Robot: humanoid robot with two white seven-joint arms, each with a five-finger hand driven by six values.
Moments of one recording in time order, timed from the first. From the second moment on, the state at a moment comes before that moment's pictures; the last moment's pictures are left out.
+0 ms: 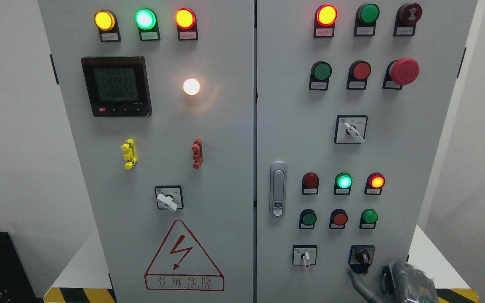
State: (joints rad) left arm 0.04 -0.10 -0.08 -0.07 0.20 -0.01 -0.04; right arm -0.19 -0.02 -0.10 -1.68 0.99 0.20 0.19
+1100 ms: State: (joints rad) left arm 0.04 -0.10 -0.08 -0.07 0.20 -0.02 -0.04; right arm 0.16 0.06 -0.34 -1.83 -0.19 -0.07 0.47
